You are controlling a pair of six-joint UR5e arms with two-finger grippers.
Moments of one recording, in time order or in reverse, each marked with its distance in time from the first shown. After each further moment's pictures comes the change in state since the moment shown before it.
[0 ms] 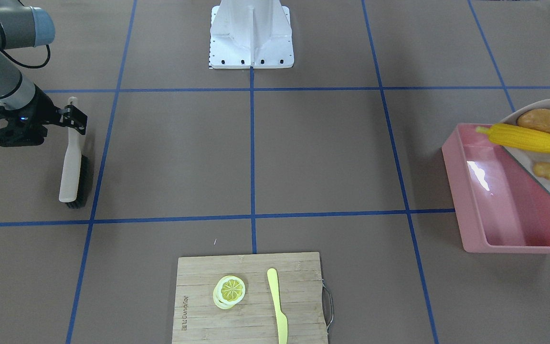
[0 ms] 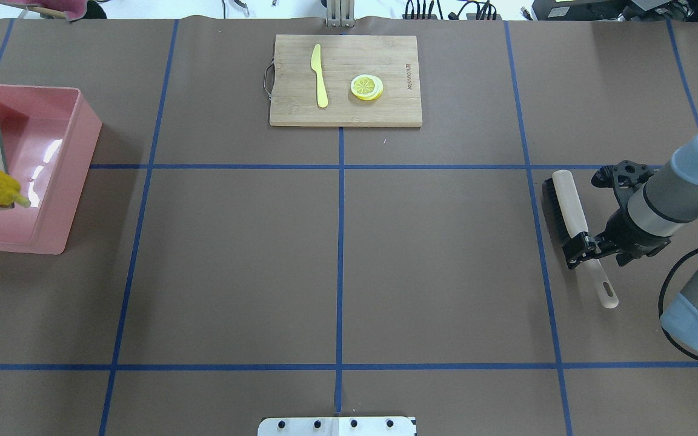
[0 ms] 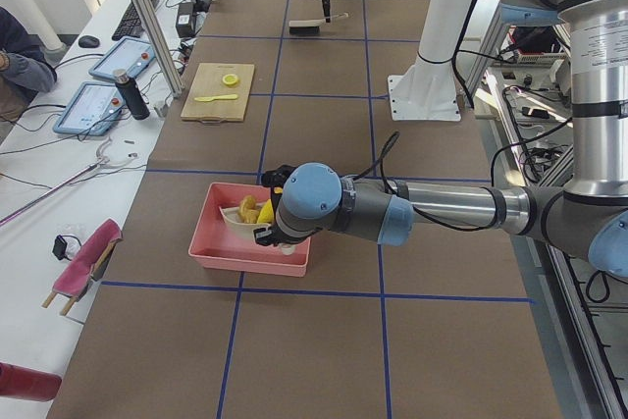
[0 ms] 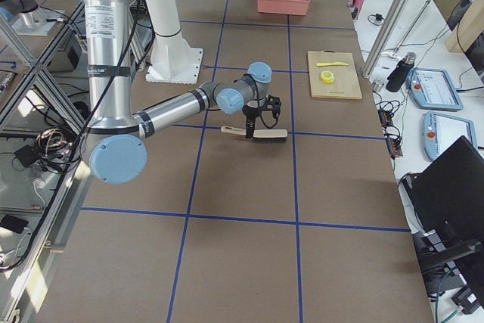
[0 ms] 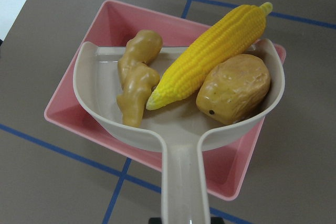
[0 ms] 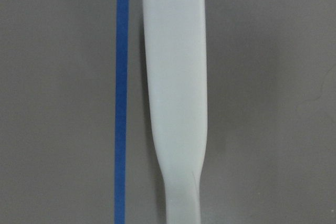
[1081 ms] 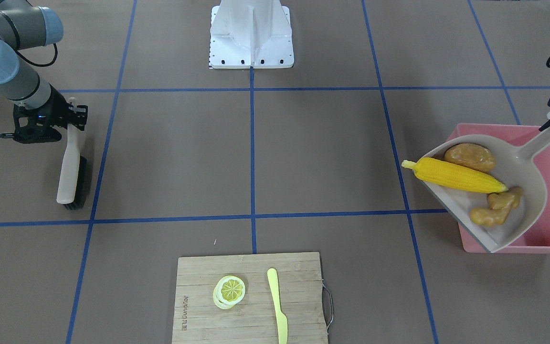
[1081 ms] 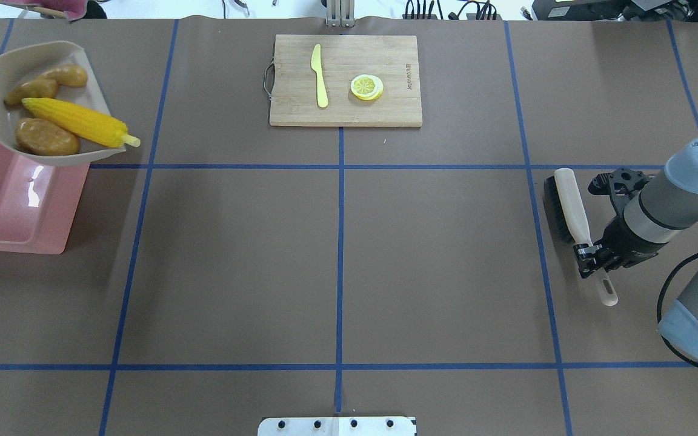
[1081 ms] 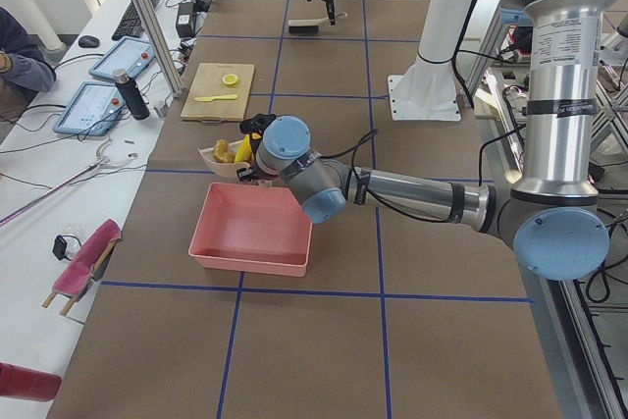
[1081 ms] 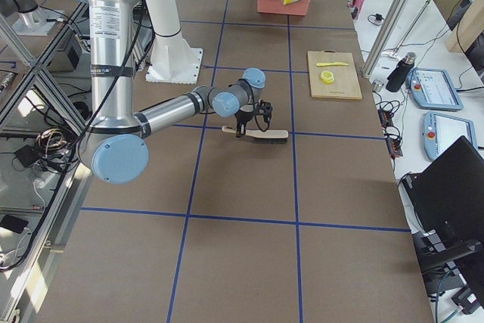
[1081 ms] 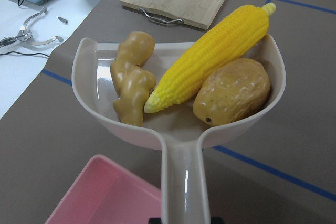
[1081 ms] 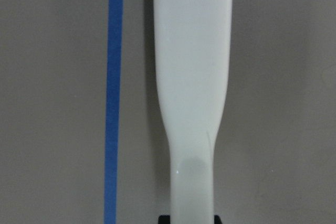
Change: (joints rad) left arm 0.310 -0.081 0.062 -0.646 -0.011 -0.840; right arm -0.127 -0.038 -0.022 -0.001 0.004 0.005
